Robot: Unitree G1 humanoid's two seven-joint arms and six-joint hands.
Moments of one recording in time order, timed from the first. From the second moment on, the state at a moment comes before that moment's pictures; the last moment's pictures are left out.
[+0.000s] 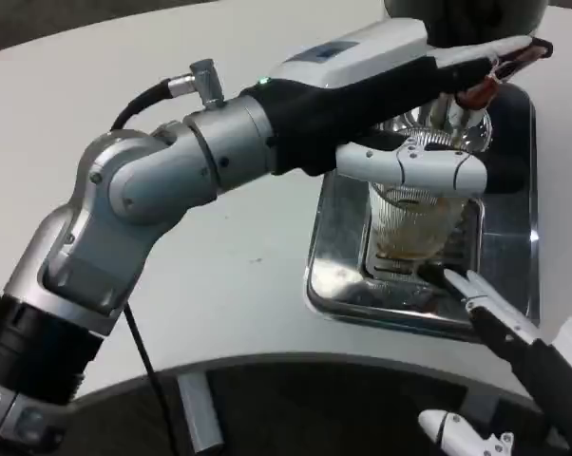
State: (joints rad) left arm -1.01 0.45 -0.28 0.19 0.25 -0.31 -0.62; right arm 0.47 -0.24 -0.05 -0.99 -0.48 0.11 0.41
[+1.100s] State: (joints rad) left arm -1.03 0.46 -0.29 0.23 0.24 -0.34 -0.62; right arm 0.13 0.03 0.21 -0.70 -0.76 0.28 0.03
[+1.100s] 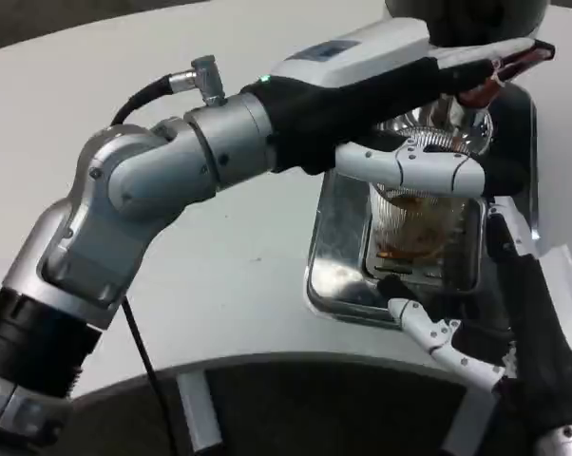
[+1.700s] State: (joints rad) left arm -1.05 0.47 -0.29 0.25 0.24 -0.37 -0.63; right arm 0.00 0.06 0.22 -0.58 -0.79 0.37 -0.08
